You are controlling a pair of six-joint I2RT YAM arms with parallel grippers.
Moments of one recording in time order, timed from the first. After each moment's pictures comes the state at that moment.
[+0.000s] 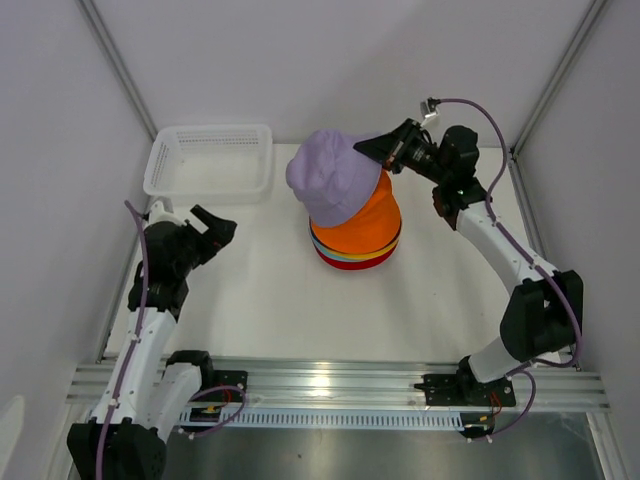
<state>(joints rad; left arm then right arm) 0.01 0.77 0.65 -0.29 0.10 -0.71 0.31 1.57 1.33 0.33 -0.65 1.12</state>
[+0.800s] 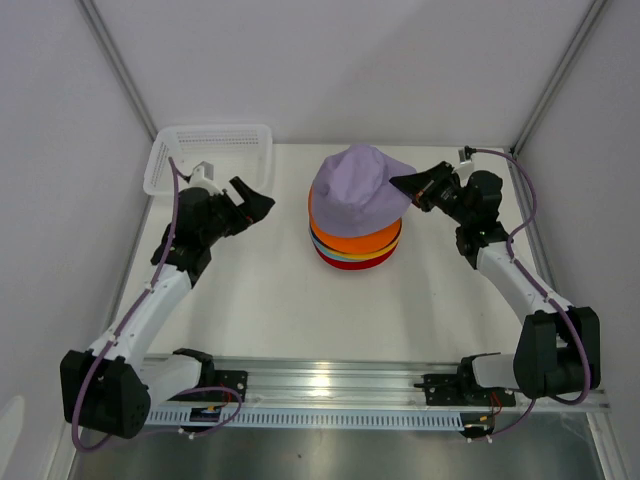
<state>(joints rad) -0.20 1.06 0.82 -0.12 0.15 -0.71 0.16 1.32 0.90 0.37 -0.54 1.15</state>
